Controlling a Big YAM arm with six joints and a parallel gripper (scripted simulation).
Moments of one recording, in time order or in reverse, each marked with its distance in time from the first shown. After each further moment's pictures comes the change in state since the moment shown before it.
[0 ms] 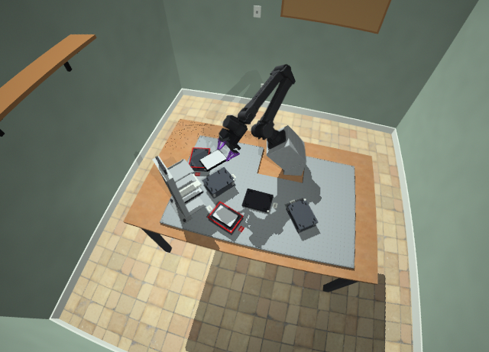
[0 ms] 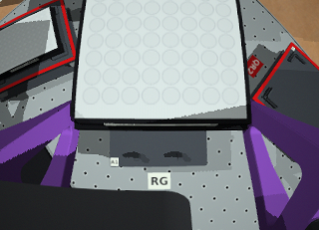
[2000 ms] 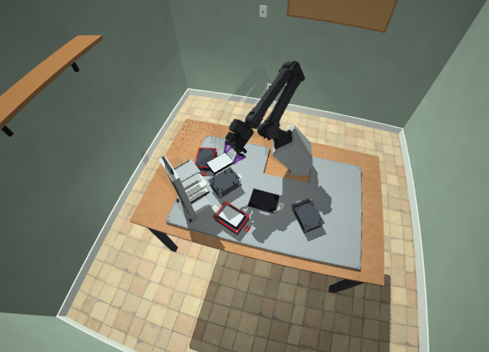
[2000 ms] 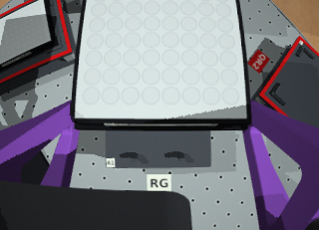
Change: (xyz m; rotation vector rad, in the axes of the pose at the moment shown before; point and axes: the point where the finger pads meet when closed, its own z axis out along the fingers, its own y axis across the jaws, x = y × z) arm 0.019 0.000 0.019 -0.001 0.001 -0.002
